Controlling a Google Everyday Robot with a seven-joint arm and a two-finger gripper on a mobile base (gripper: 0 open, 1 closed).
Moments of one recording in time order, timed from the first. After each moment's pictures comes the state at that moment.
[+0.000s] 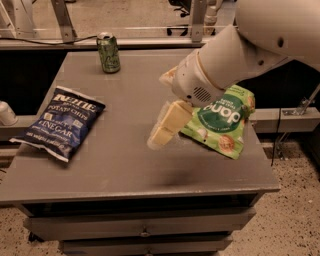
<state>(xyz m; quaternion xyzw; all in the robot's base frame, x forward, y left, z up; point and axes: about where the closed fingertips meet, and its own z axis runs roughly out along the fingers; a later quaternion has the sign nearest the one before) 0.480 0.004 0.921 -0.63 0.69 0.19 0.30</state>
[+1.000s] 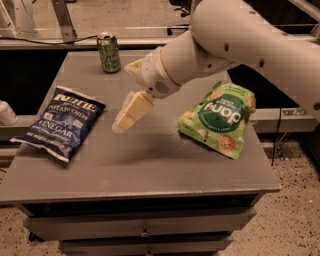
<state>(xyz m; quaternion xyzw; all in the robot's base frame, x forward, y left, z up) 0.532 0.085 0.914 -0.65 0.62 0.24 0.37</state>
